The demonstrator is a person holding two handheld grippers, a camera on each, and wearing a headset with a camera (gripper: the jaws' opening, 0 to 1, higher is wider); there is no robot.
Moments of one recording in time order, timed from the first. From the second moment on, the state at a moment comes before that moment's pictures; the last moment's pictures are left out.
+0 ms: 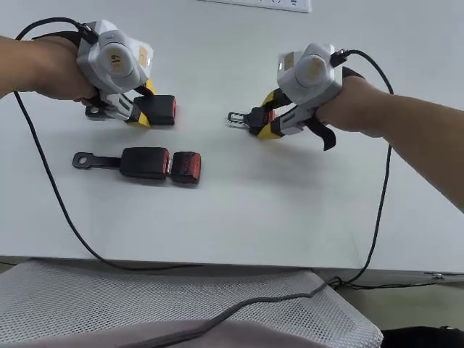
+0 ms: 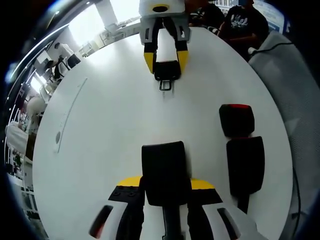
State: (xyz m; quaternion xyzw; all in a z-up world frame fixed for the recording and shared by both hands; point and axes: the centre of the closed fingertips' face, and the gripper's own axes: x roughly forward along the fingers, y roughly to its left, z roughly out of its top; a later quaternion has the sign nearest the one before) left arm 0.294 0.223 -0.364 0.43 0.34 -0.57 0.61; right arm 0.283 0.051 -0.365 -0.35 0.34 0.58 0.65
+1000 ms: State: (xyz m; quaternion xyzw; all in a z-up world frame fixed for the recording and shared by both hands) left arm 0.299 0.224 -0.369 0.43 0.34 -0.57 0.61; right arm 0.293 0.139 -0.364 -0.34 0.31 0.60 0.65
